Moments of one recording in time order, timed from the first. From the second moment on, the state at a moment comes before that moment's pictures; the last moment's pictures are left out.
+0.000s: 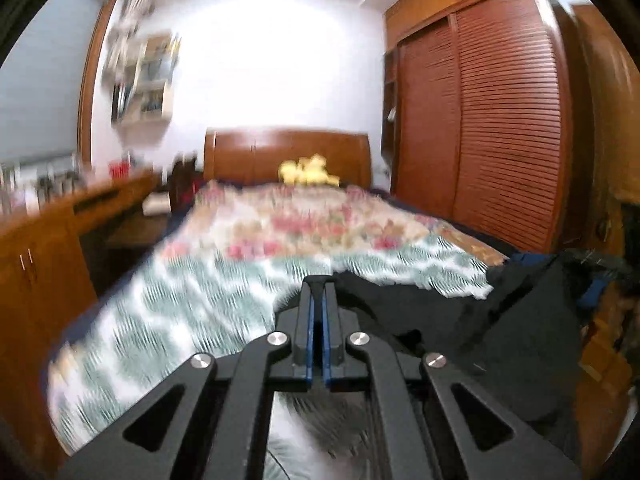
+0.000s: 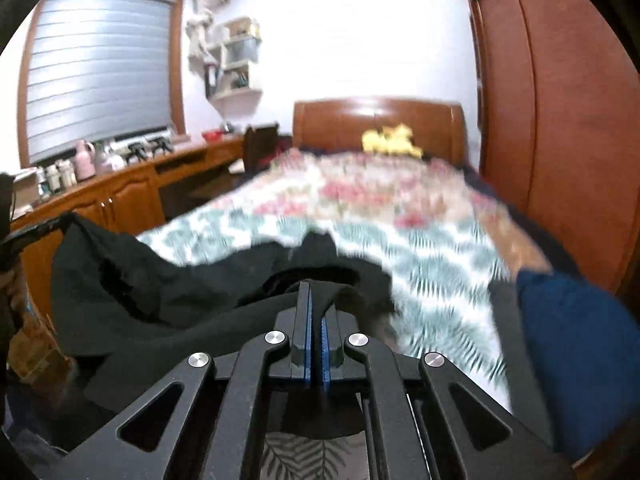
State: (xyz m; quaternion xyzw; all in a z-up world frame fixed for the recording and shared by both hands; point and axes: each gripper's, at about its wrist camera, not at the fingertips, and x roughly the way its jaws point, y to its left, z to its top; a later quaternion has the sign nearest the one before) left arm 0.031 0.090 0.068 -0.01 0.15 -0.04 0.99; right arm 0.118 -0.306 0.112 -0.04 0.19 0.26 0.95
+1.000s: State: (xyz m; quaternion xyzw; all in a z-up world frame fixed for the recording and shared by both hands) left arm 0.223 0.112 0.047 0.00 0.21 0.02 0.98; right arm 0.277 -0.298 0.093 -0.09 0.21 0.20 0.95
